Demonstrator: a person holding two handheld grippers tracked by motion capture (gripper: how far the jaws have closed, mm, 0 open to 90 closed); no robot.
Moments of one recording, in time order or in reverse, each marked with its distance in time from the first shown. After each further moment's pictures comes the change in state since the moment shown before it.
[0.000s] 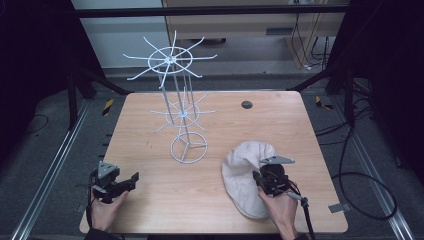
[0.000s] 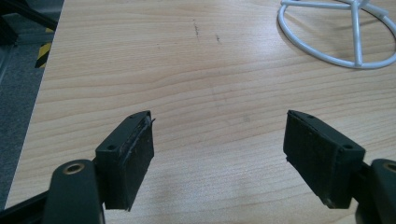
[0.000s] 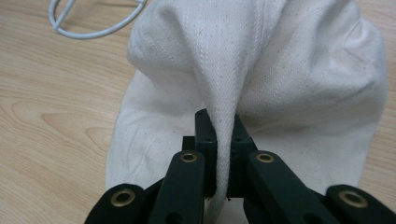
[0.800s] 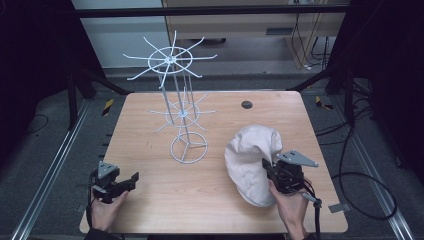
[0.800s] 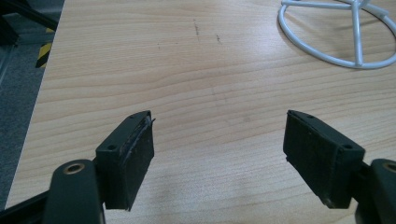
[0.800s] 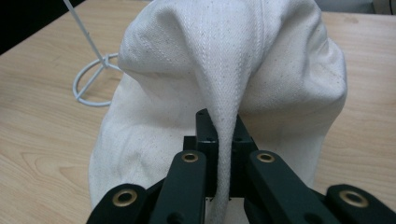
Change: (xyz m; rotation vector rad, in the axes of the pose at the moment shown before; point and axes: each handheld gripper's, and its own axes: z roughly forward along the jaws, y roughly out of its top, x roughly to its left) left arm 0.000 0.000 0.000 0.002 0.005 0.000; right arm -0.010 0.012 -0.044 -0.252 -0.013 0.008
